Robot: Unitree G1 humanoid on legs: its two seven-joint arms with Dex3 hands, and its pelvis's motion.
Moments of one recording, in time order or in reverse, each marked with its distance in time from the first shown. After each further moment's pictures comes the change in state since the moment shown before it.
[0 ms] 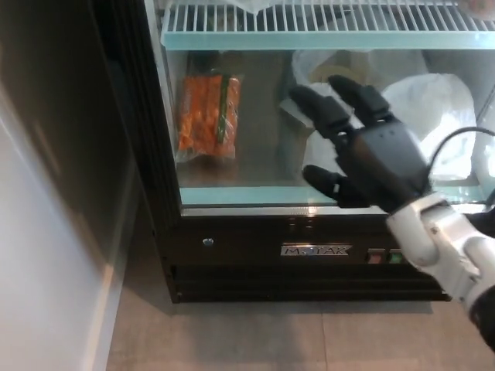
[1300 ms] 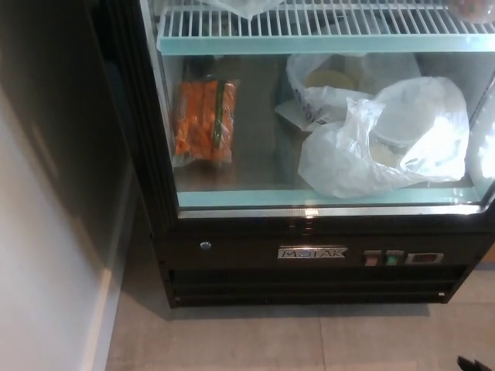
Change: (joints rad) left_arm -0.016 0.002 0.002 0.016 -0.004 -0.012 -0.022; right_arm 0.551 -0.019 -0.231 0.489 0.256 0.010 0.060
